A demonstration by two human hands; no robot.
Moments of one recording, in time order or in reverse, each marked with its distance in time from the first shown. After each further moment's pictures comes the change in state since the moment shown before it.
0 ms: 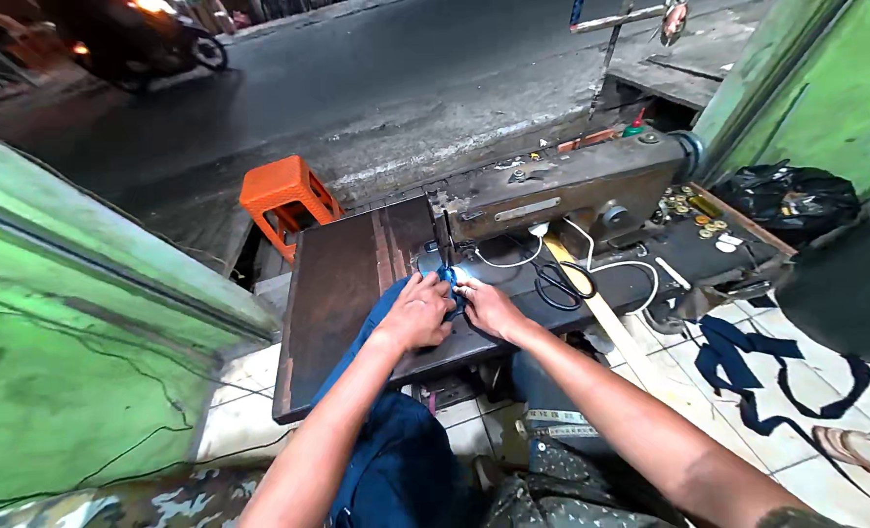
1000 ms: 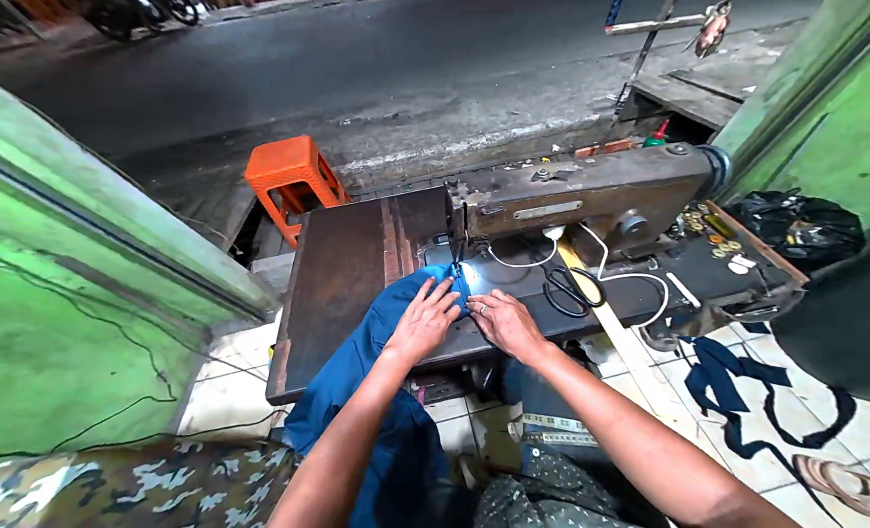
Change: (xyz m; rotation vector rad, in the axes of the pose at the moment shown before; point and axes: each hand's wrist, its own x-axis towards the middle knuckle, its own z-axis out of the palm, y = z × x) left_hand -0.008 0.005 0.077 -0.039 0.358 -0.015; right_hand -0.030 0.024 0.028 -0.173 0.346 -0.298
